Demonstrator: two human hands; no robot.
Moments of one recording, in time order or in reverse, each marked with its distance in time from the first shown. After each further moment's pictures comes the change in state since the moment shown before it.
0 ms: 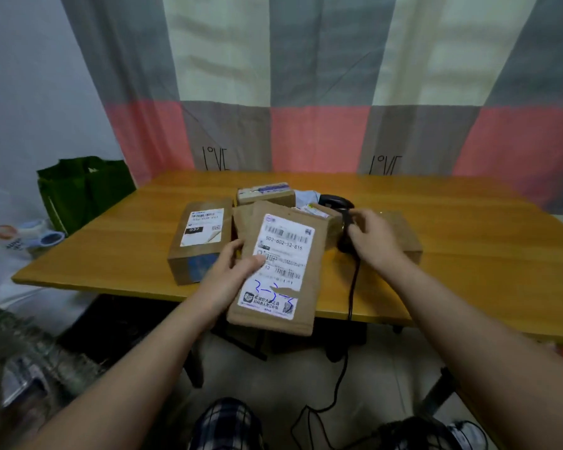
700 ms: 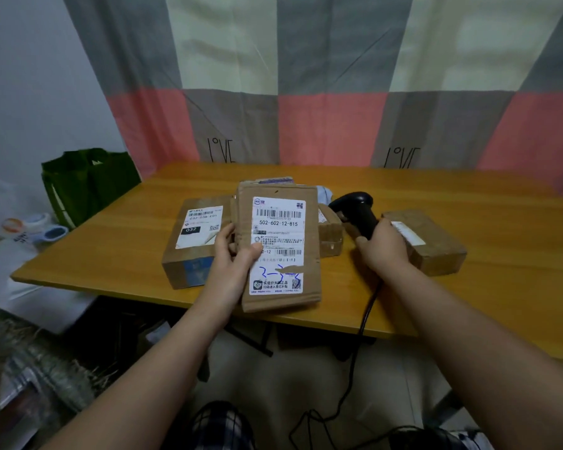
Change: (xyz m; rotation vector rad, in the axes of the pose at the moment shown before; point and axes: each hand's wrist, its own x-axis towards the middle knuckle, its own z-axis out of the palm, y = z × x) left_hand 0.036 -0.005 0.019 -0.164 0.228 0.094; right_hand 0.047 0.046 0.025 -0.284 0.033 0.254
